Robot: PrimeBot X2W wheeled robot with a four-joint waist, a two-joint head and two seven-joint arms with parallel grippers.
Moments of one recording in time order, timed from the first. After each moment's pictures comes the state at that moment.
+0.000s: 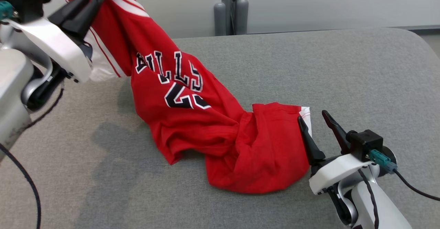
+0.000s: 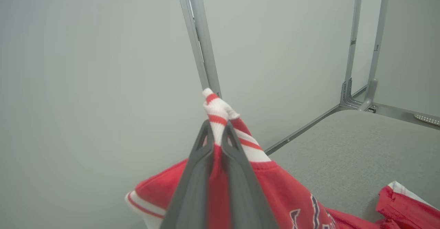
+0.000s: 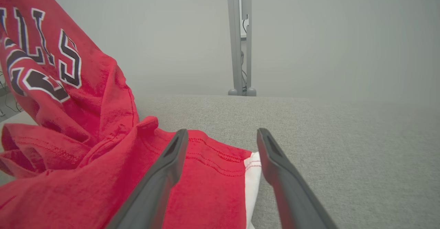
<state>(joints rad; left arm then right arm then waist) -1.17 0.65 -1.15 0.52 -1.05 -0.13 -0.23 -0.36 -0.05 0.23 0.52 0.22 0.13 -0.26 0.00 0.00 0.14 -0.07</state>
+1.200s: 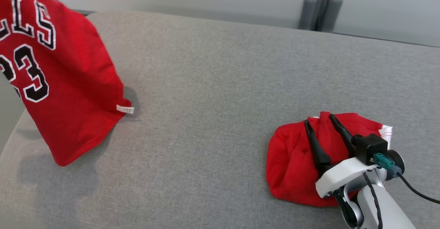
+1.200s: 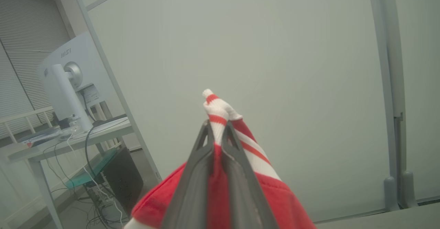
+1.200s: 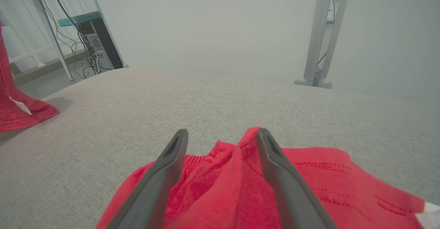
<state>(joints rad) -1.35 0.90 -1.00 0.61 -1.05 -0.10 -0.24 -0.32 -0.06 0.20 0.51 0.18 0.13 -0.26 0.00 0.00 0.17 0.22</state>
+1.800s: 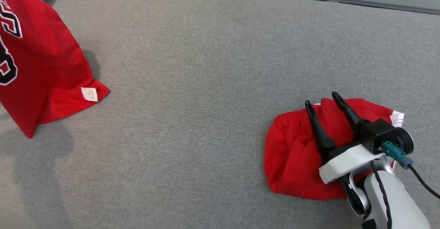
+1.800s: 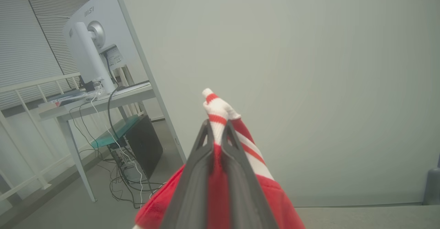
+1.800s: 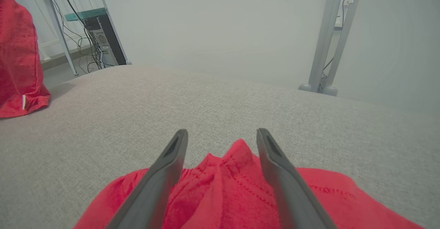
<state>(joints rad) -1.25 0.88 -0.79 0.78 -0.96 -0.12 -0.26 -0.34 -0.10 0.22 0.35 0.15 0.13 -0.22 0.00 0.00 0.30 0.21</state>
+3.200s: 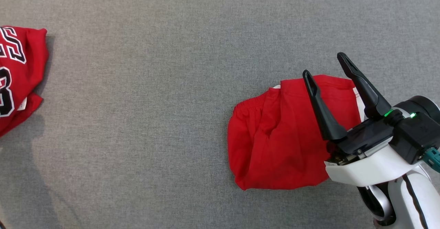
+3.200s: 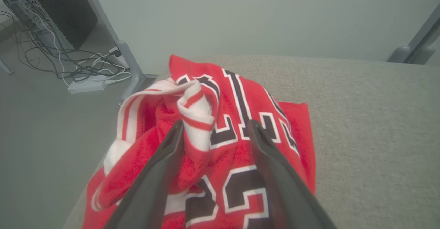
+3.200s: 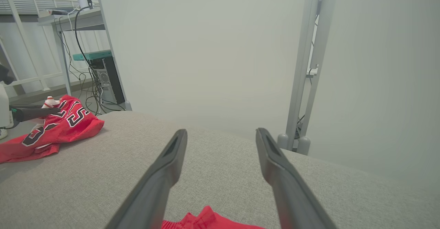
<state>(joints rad) -0.90 0.64 -0.72 1.06 -1.00 -0.13 -0.26 -0.29 -0.16 0.25 -0.23 0.18 0.13 -0.07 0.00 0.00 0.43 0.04</state>
